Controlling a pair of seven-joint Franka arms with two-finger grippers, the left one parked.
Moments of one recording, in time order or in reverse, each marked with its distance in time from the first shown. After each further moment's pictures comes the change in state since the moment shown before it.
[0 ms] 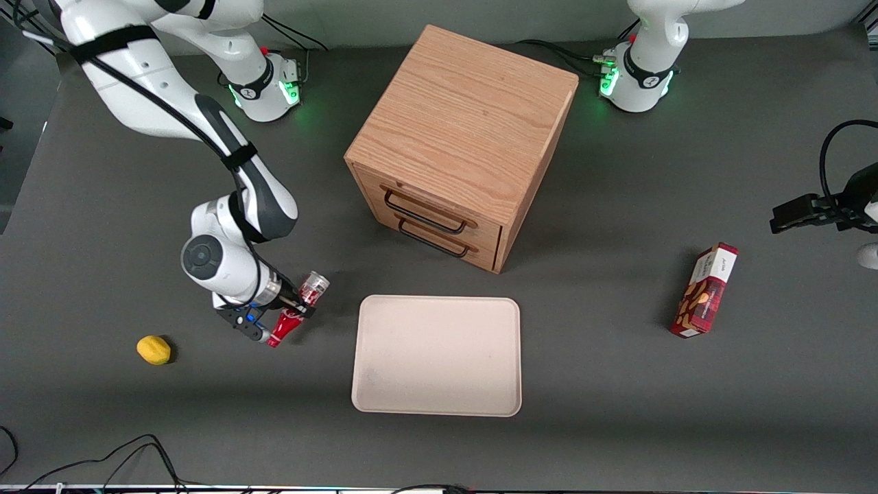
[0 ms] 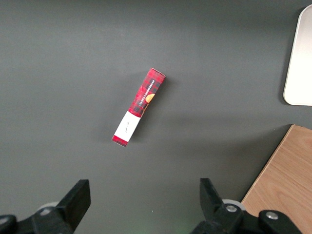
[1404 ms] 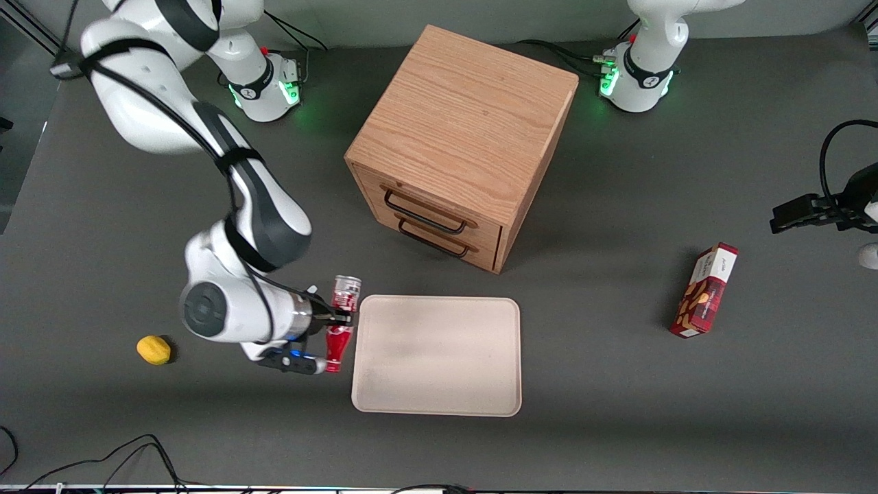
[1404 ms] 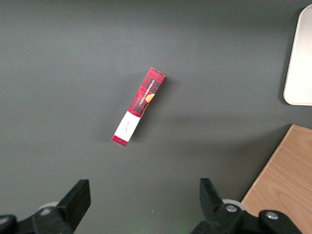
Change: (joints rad) arm 0.046 0.372 0.180 0.672 0.043 -0.431 -0.318
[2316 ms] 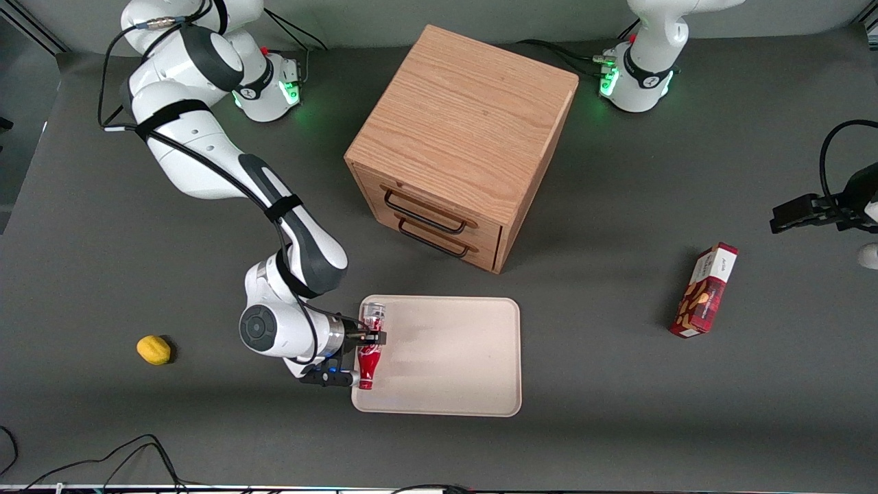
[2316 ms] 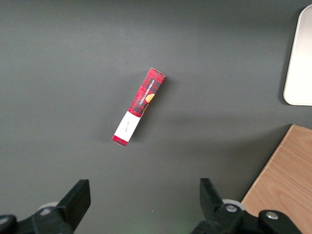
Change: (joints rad) arm 0.028 0.154 -0.023 0.029 -0.002 0.243 -0.060
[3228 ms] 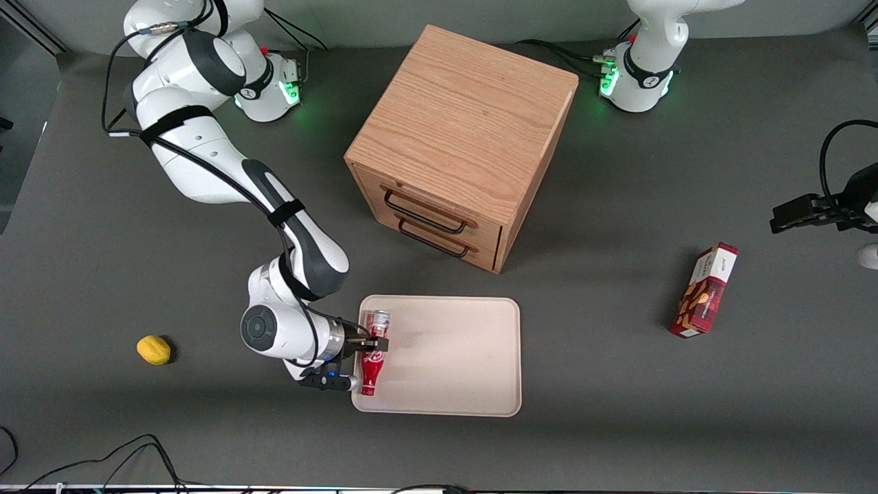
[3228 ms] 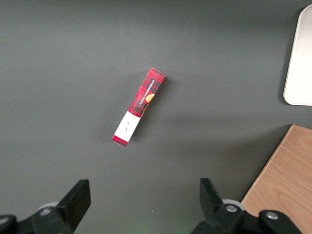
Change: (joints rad) arm 0.005 0.024 -0.001 0.007 0.000 0.059 0.026
